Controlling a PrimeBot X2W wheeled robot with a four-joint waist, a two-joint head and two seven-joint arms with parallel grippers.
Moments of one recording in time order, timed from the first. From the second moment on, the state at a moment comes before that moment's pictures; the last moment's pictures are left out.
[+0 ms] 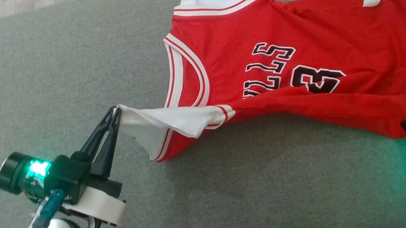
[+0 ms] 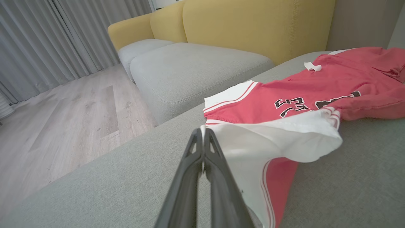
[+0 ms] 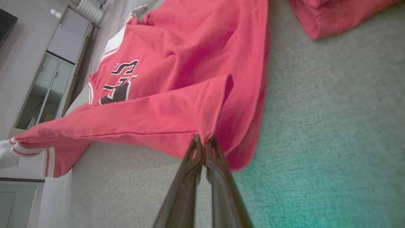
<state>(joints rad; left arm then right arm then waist) -0.38 0.60 -0.69 -0.05 -0.42 0.13 0.00 0.01 -0.66 0.34 0.19 1.29 0.13 0.15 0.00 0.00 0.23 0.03</state>
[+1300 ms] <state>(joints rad) -1.01 0.63 -0.64 0.11 -0.53 -0.10 0.16 -0.76 -0.71 0.29 0.19 1.06 0.13 0.30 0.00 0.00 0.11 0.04</state>
